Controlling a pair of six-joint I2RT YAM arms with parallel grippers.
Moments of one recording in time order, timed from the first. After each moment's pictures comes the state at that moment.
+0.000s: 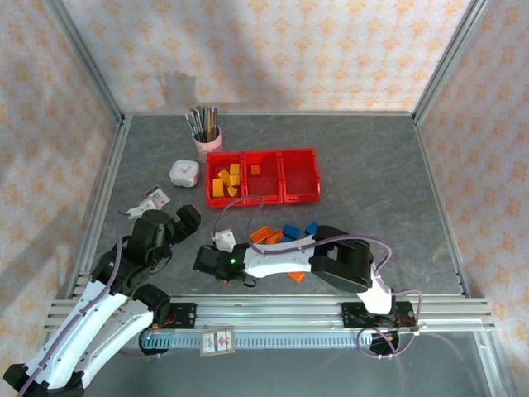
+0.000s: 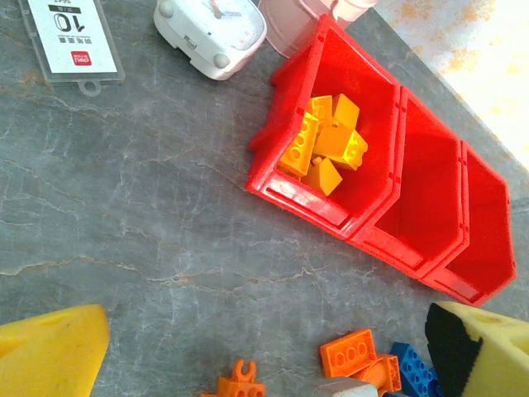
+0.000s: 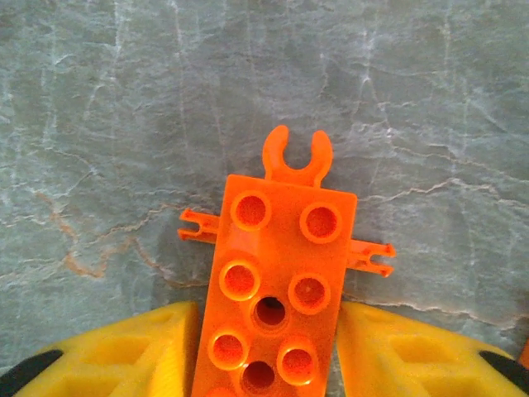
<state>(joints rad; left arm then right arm) -0.44 0.54 0.64 -0.79 -0.27 -0.99 1.36 2.06 1.39 -0.55 0.35 0.95</state>
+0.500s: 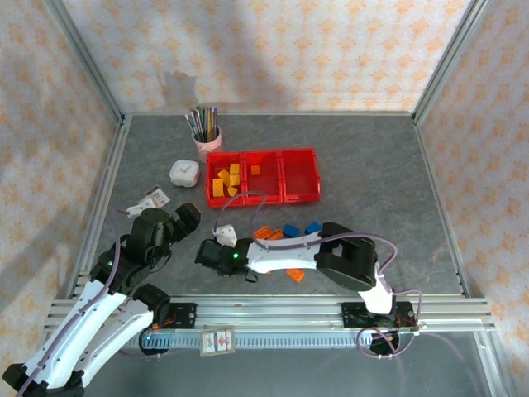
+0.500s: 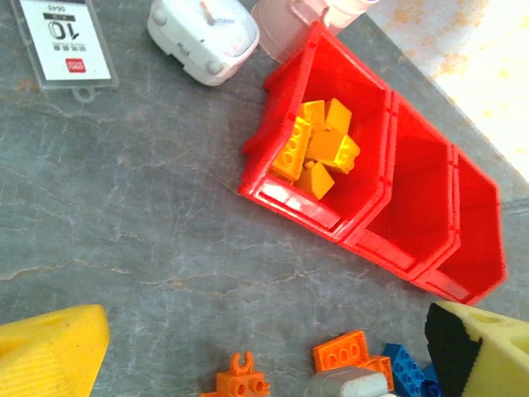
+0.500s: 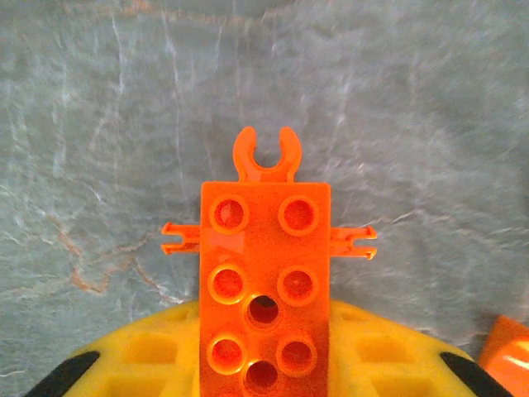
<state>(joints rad) -0.44 0.56 0.67 -0.79 -0.27 -0.98 1.32 2.00 1.38 -0.55 0.34 0.91</state>
